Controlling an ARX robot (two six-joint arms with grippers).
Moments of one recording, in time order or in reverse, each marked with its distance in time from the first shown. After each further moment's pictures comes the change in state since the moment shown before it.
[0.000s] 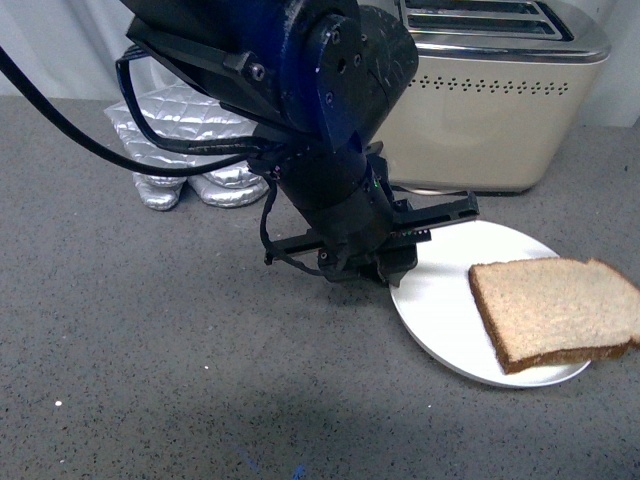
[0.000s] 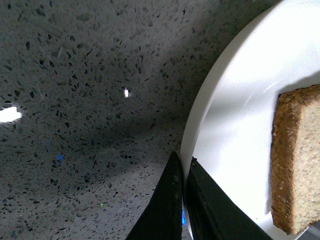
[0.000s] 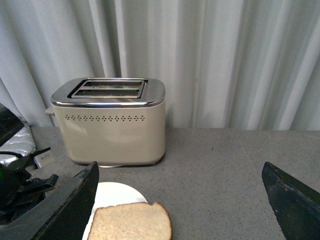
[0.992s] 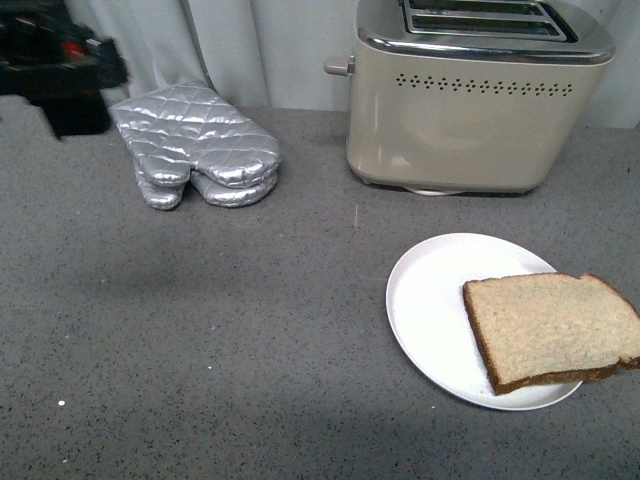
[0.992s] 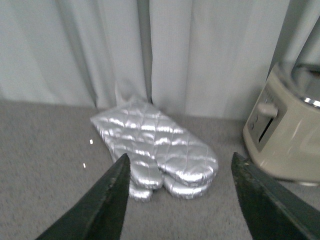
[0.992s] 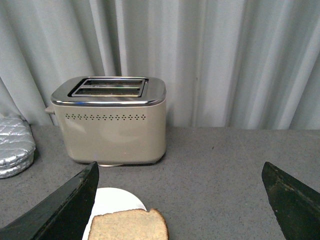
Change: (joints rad) left arm 0.244 -0.786 -1.137 1.432 -0.578 0.441; right arm 0.000 0.000 0.000 0.000 0.000 0.000
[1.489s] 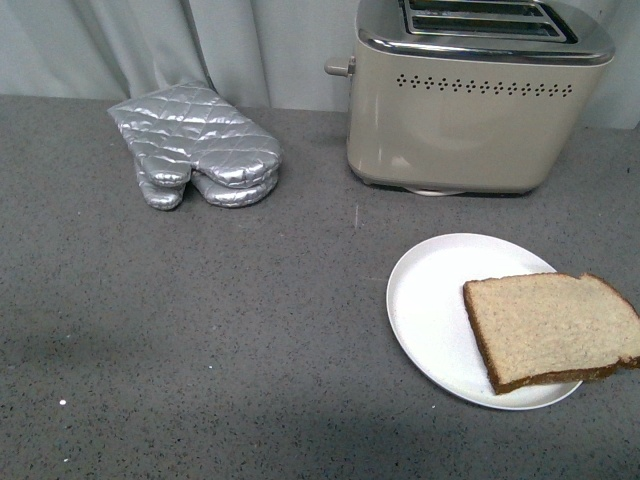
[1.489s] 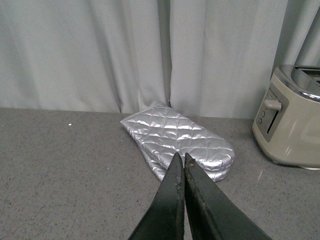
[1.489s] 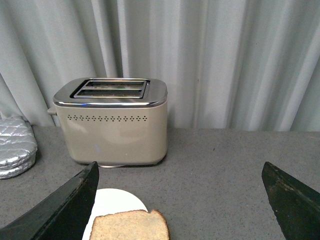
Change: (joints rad) left arm 0.163 -0.419 -0.255 -0.121 0.159 0.067; right arm 0.000 0.000 0.000 0.000 0.000 0.000
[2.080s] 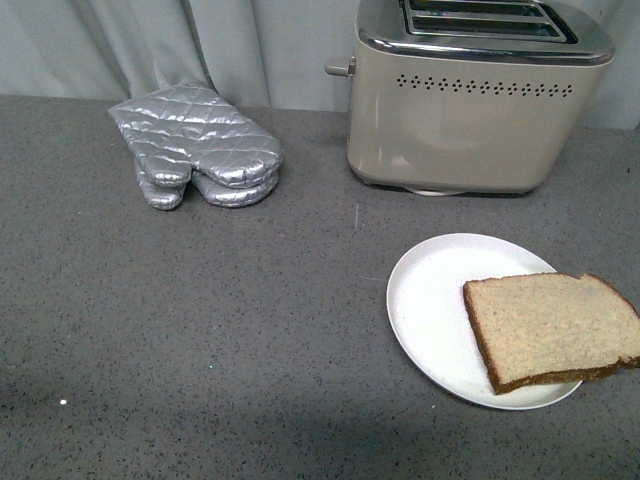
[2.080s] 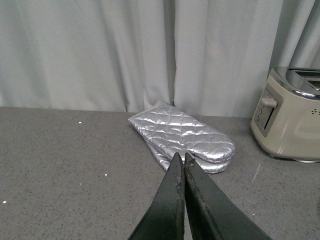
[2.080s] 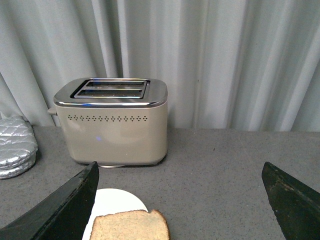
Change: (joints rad) left arm 0.137 -0.447 -0.080 -0.352 0.134 0.003; right arm 0.000 0.000 0.000 0.000 0.000 0.000
